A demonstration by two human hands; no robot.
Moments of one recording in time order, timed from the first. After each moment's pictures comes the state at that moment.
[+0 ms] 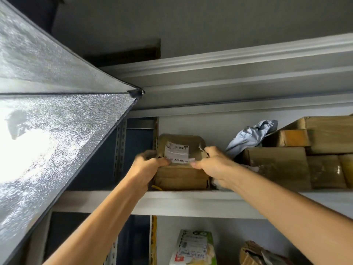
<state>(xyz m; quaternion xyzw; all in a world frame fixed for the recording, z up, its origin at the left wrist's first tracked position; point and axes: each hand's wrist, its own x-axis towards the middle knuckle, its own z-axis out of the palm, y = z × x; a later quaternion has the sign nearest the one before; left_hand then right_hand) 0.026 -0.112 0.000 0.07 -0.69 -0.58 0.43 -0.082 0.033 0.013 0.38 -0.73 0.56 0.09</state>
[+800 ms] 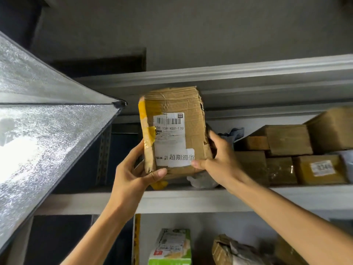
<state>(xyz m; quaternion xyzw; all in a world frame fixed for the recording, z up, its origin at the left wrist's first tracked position) 0.061 -0.056 -0.041 -0.25 -0.66 -0.50 0.50 -0.044 0.127 -0.002 0.50 -0.60 0.57 0.26</state>
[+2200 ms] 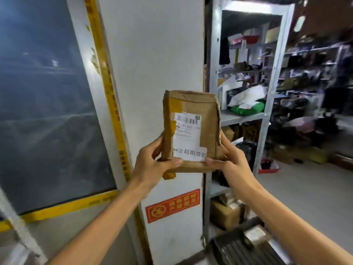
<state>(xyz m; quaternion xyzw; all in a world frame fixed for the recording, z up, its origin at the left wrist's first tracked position) 0.040 0.777 -0.328 -0.62 -0.46 -0.57 -0.30 0.250 0.818 -0.350 -0.29 -0.65 0.45 0.54</state>
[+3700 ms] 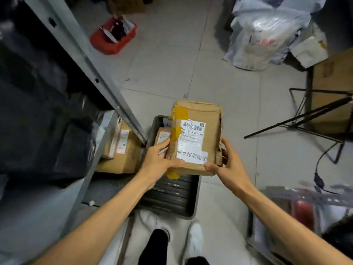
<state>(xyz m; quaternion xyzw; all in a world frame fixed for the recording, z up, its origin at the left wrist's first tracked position) 0.476 1.305 -0.876 -0.57 -0.40 -0.05 -0.72 0.604 1.134 -0.870 -0.78 -0.16 0.36 0.49</state>
